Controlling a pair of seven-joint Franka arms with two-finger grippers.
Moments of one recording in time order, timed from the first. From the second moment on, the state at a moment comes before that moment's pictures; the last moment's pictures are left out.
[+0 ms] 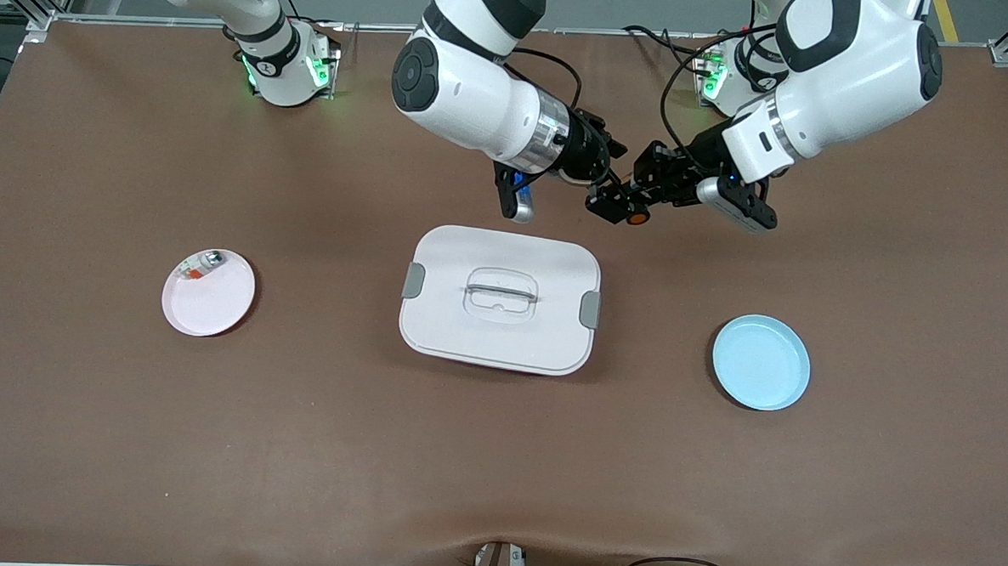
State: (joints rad) left arm 0.08 -0.16 -0.47 -2.15 -0.80 2.14 0.10; right arm 0.86 0.54 -0.05 -1.25 0.82 2.21 1.80
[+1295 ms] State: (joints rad) left arm 0.27 0.22 -0.46 -1.96 -0.08 2.15 0.73; right arm 0.72 0.01 -0.09 -1.75 0.49 1.96 1.12
